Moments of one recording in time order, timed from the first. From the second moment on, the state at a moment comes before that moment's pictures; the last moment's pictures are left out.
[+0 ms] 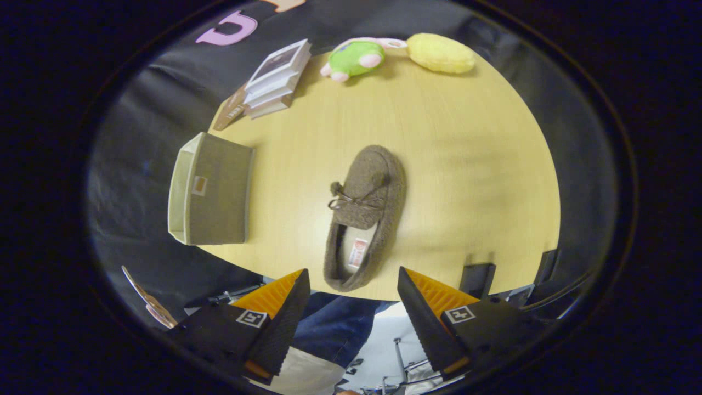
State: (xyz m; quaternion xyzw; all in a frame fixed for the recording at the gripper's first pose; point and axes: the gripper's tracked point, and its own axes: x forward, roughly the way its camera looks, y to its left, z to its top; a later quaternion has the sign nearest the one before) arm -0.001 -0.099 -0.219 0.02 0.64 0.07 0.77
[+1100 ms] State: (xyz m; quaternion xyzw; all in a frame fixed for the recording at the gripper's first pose) arm 0.021 -0.109 -0.323 -0.03 0.67 0.03 0.74
